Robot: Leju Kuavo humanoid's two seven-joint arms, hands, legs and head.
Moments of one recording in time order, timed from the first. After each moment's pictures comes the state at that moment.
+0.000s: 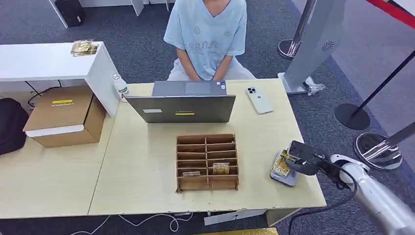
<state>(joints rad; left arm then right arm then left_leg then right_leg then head) -0.03 0.09 0.60 -0.19 -1.06 -0.13 0.09 -0.48 -0.61 0.62 -0.97 0.14 0.45 -0.10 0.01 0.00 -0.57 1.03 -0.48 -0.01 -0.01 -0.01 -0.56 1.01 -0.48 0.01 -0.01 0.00</state>
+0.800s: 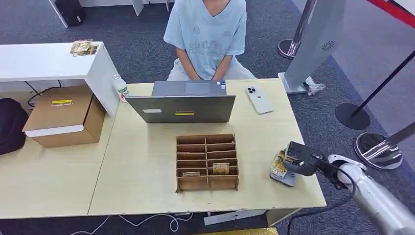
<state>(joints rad) -0.03 0.09 0.62 -0.19 -1.07 -0.13 0.08 -0.47 -0.60 0.61 -1.00 0.13 0.47 -0.11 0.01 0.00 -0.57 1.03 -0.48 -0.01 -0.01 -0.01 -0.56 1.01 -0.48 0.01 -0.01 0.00</state>
